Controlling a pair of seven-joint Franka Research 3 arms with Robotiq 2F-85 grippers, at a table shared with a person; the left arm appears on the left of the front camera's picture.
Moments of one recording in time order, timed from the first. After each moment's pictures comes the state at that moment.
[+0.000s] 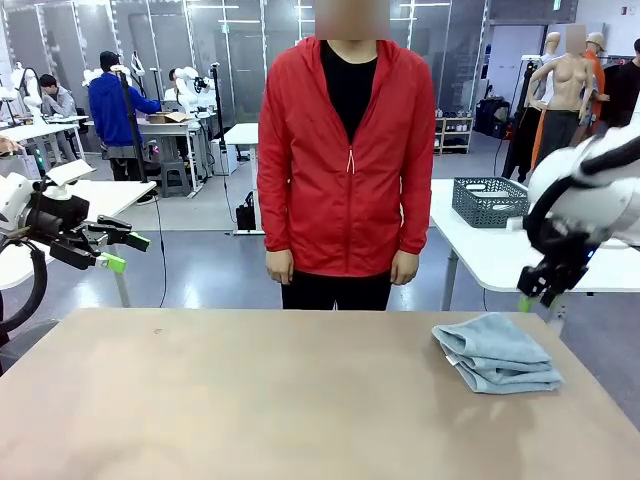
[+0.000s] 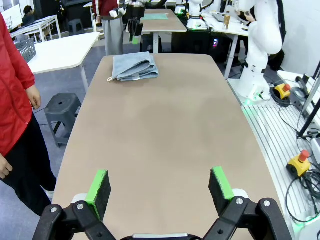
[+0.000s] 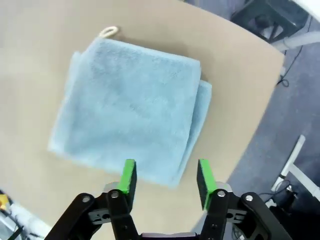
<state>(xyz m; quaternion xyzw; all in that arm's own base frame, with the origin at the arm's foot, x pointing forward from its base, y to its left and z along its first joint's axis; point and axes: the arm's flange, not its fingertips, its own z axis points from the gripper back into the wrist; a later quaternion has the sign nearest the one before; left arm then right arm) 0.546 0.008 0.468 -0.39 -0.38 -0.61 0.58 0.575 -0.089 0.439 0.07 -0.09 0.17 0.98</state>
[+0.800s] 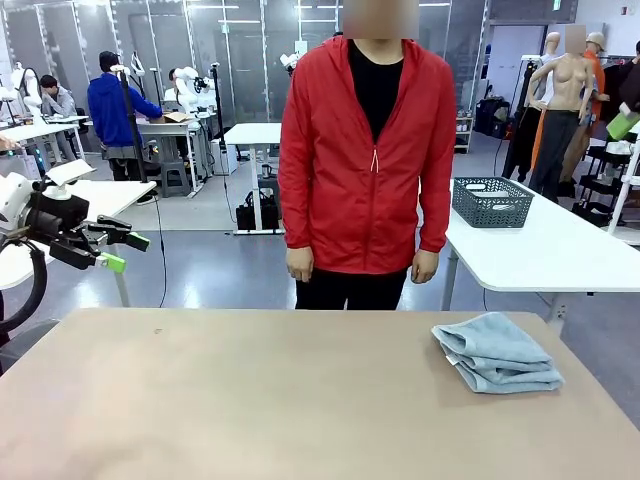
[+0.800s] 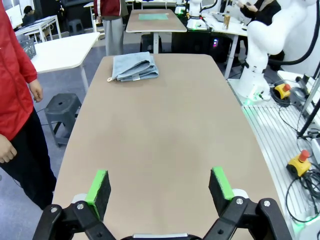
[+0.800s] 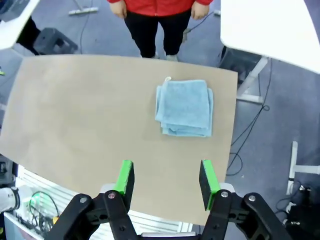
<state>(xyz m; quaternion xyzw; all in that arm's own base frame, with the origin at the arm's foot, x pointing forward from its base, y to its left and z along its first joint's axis) 0.546 0.008 0.469 -0.39 -0.38 -0.61 0.58 0.324 -0.040 0.749 0.09 -0.30 0.06 0.95</state>
